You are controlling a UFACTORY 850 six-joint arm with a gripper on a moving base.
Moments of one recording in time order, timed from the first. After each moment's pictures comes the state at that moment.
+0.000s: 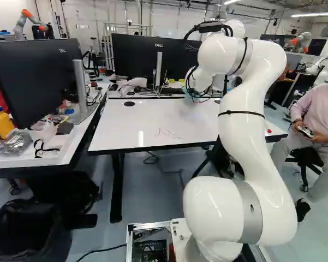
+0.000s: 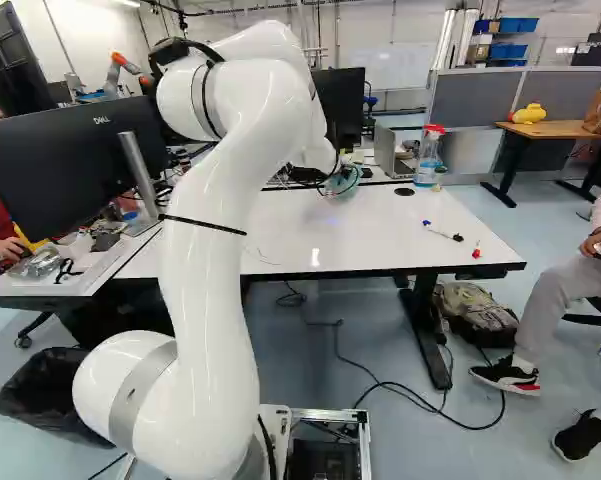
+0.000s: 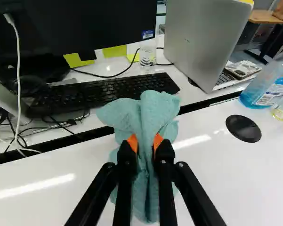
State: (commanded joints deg) arm -14.2 -42.2 -86.8 0.0 13.6 0.0
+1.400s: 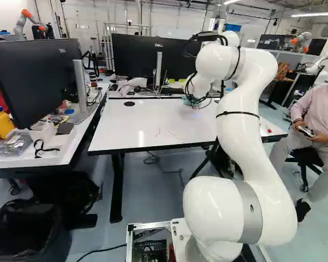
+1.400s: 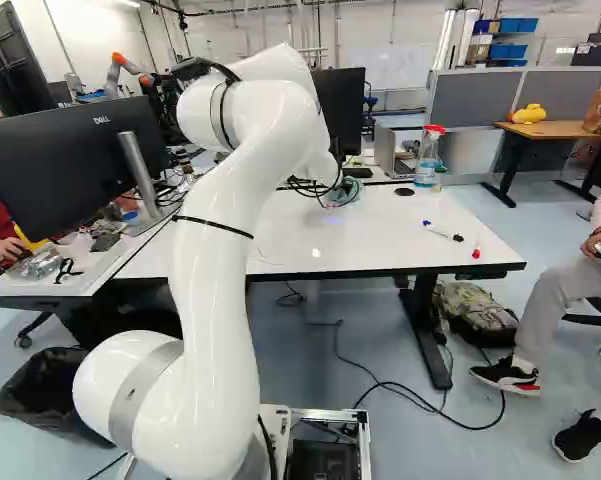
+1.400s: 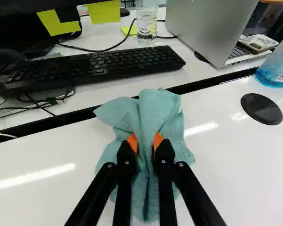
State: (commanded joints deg) arm -14.5 -46.5 -88.0 0.0 12.2 0.0
